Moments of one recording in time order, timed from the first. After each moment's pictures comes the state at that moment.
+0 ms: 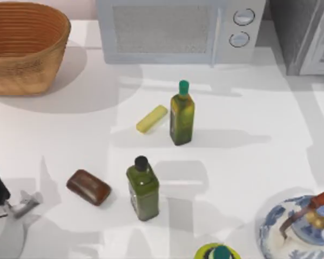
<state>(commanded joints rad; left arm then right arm) 0.00 0.00 0.00 0.00 0.00 0.00 0.10 2.07 2.73 -0.67 0.13 0.02</state>
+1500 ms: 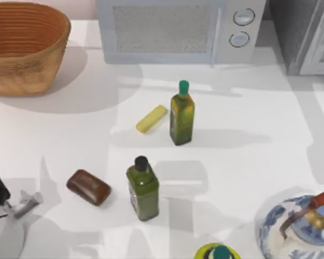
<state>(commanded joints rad) 0.00 0.00 0.00 0.00 0.00 0.00 0.10 2.09 2.75 -0.68 0.12 0.02</state>
